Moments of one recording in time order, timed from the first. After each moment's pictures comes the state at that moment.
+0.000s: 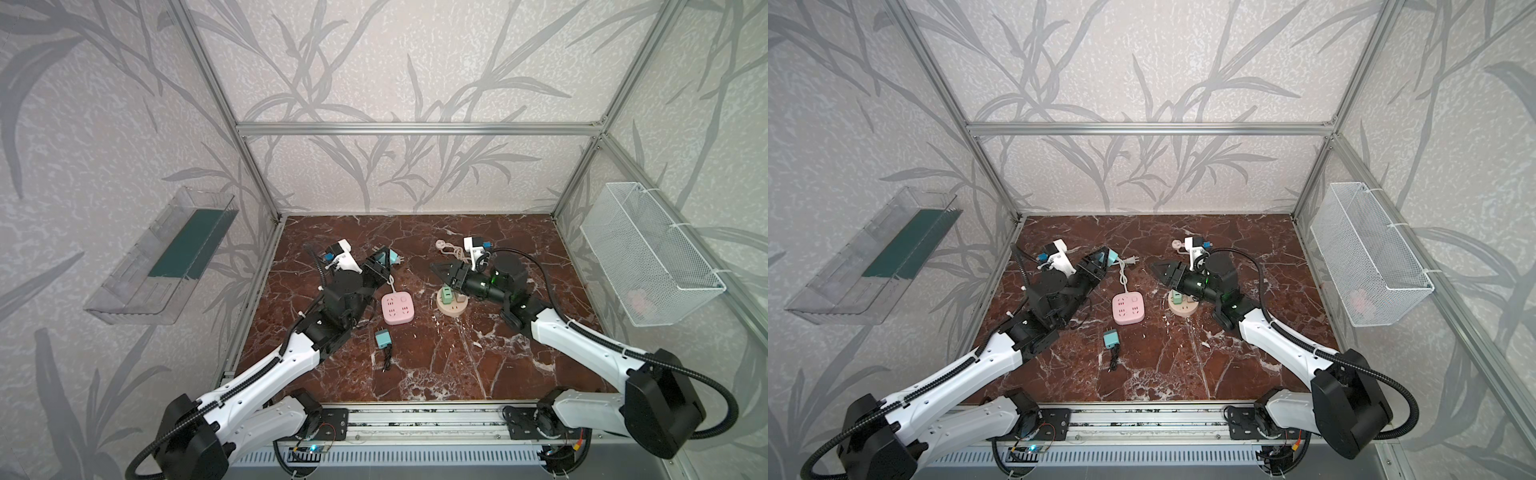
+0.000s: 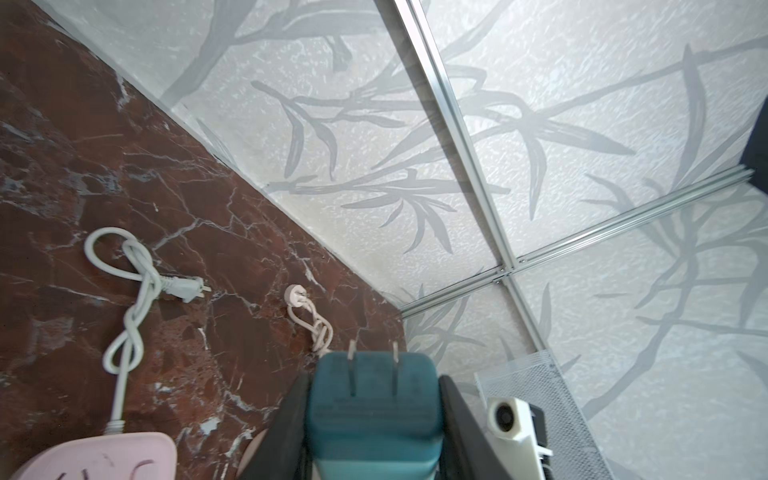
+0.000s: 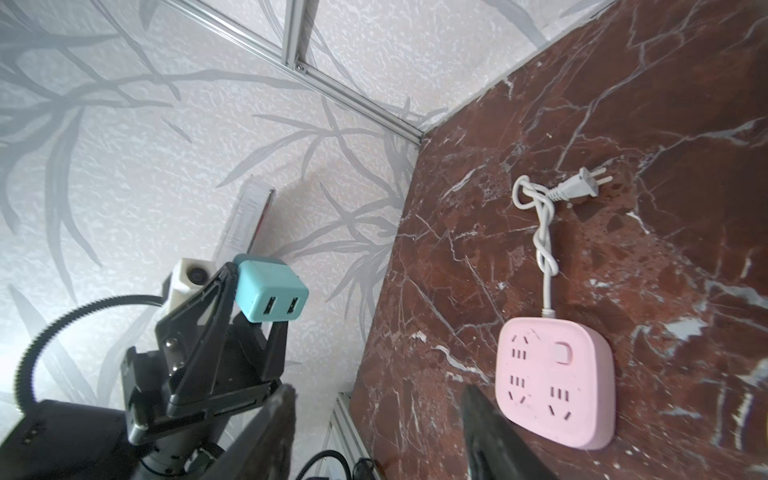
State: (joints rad) left arm -0.66 1.03 0.71 0.27 -0.32 -1.11; right arm 0.55 1.30 0.75 0.43 -0.47 1.07
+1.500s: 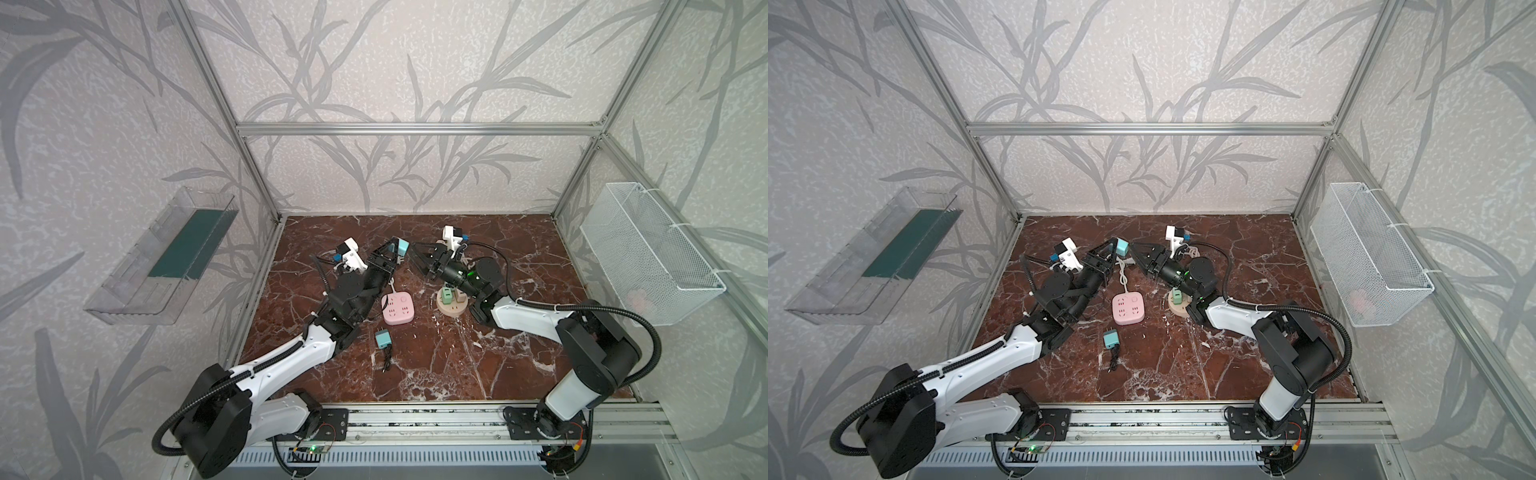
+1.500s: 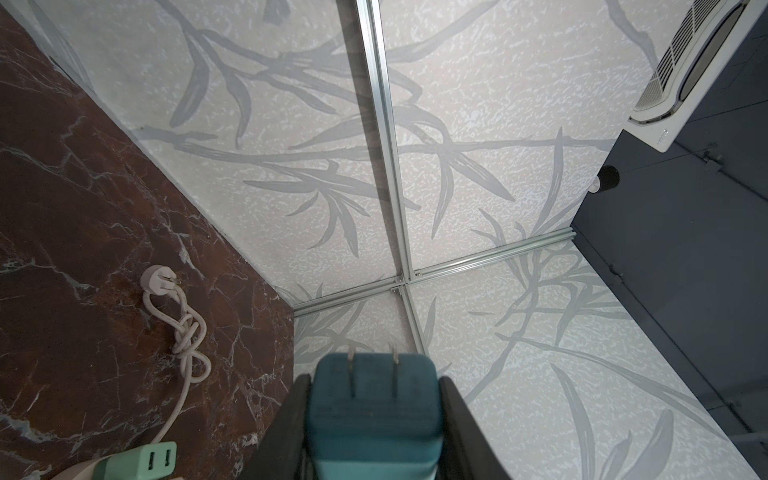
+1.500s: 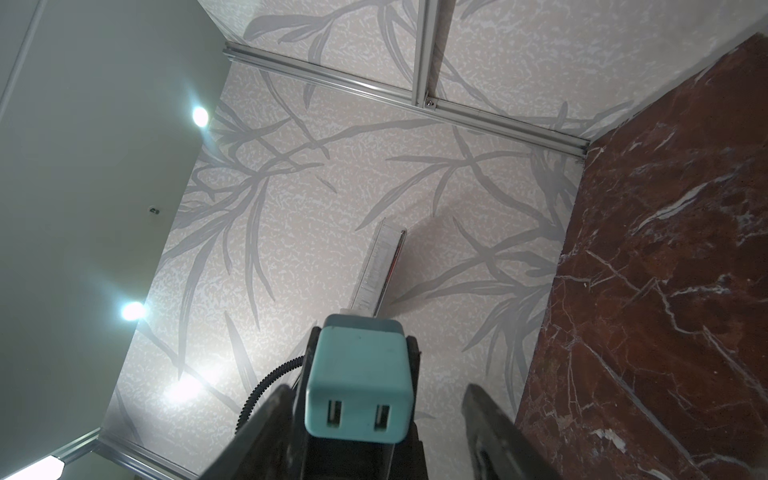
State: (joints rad) left arm -0.65 1.19 0.66 0.68 -0.21 -1.32; right arm 0.65 1.66 0.85 1.12 -0.42 1.45
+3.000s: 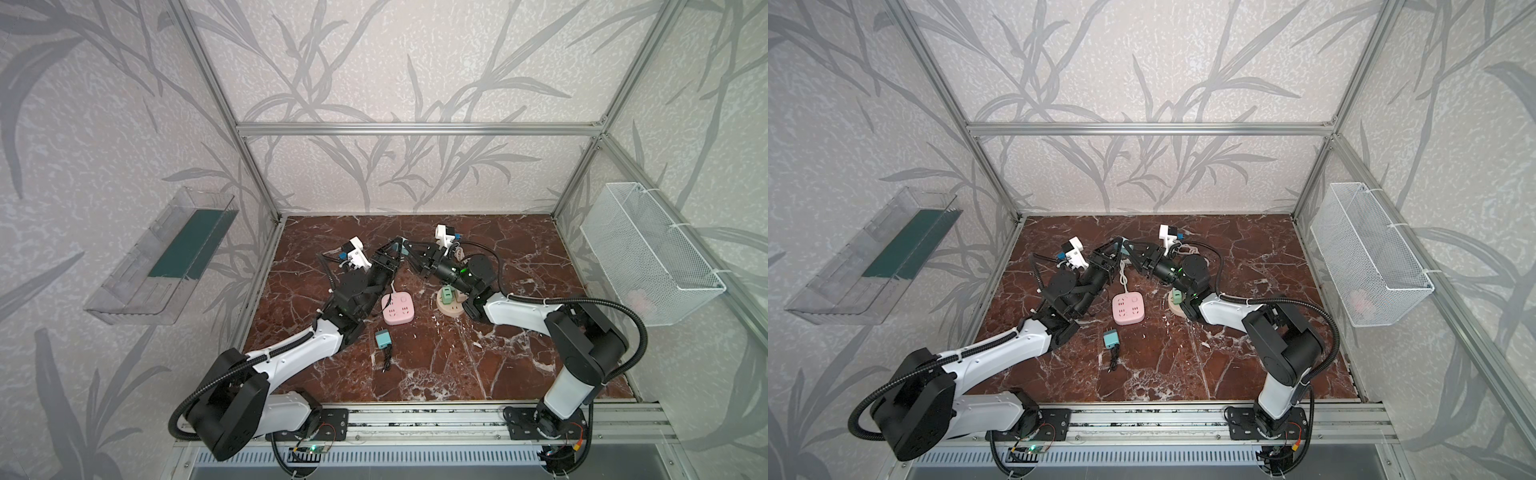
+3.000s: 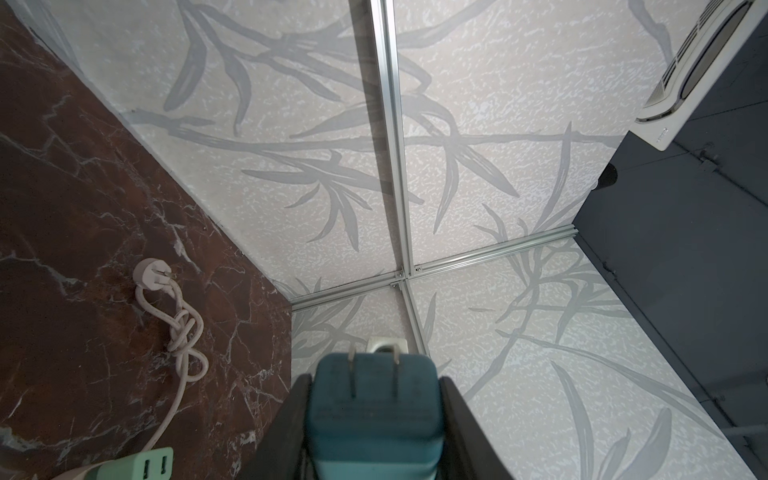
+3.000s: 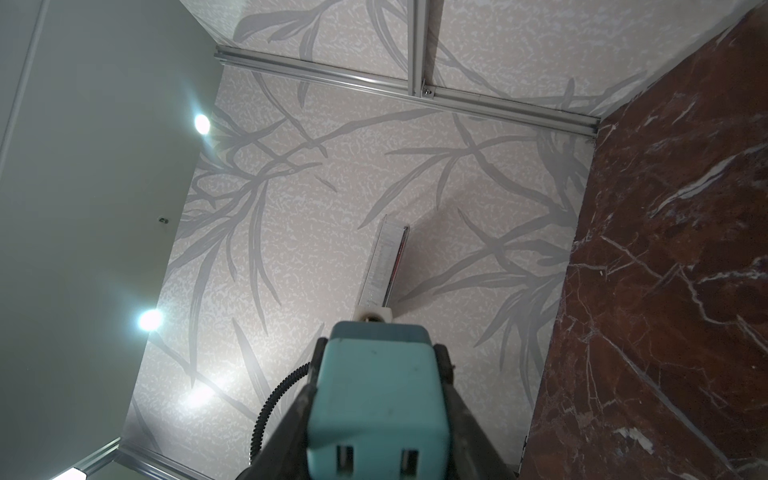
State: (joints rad) left arm -0.63 1.25 0.66 0.72 -0.15 -1.32; right arm 0.66 1.73 0.91 1.12 -0.46 1.50
